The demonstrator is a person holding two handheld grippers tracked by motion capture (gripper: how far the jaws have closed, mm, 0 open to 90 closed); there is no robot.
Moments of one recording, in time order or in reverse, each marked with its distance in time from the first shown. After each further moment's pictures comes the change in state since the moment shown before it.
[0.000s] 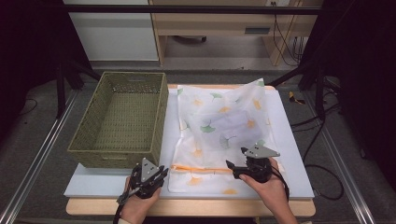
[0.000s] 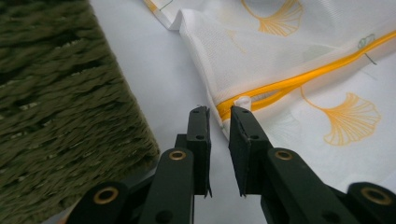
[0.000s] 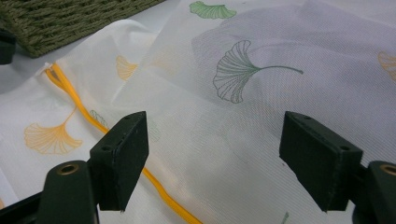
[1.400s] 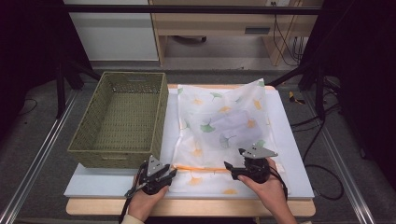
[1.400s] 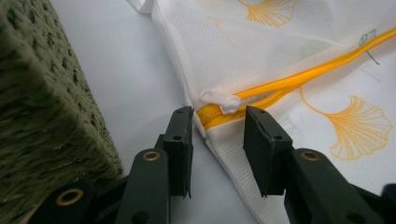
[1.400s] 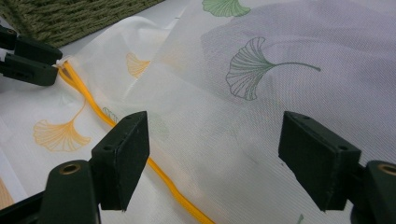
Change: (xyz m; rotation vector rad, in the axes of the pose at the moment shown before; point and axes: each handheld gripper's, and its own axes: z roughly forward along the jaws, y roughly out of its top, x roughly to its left) left arm 0.002 -0.006 0.028 0.006 -0.089 -0.045; right arm 0.003 0.000 0.003 0.009 0.022 -0.008
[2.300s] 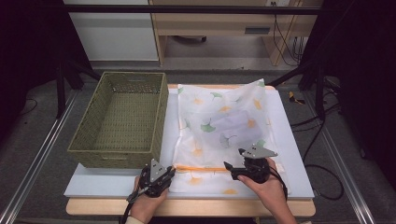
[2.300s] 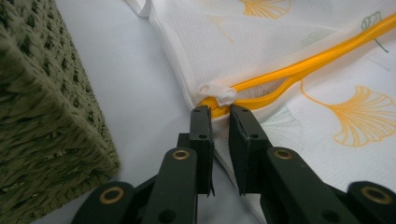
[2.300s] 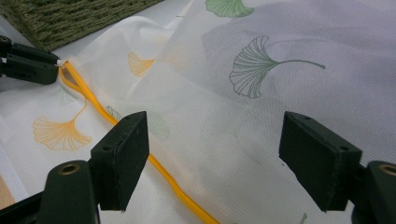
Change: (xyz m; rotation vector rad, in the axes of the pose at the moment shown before) left arm -0.013 -0.007 -0.001 -0.021 0.065 0.062; right arm 0.000 0.000 0.000 0.003 0.004 -0.001
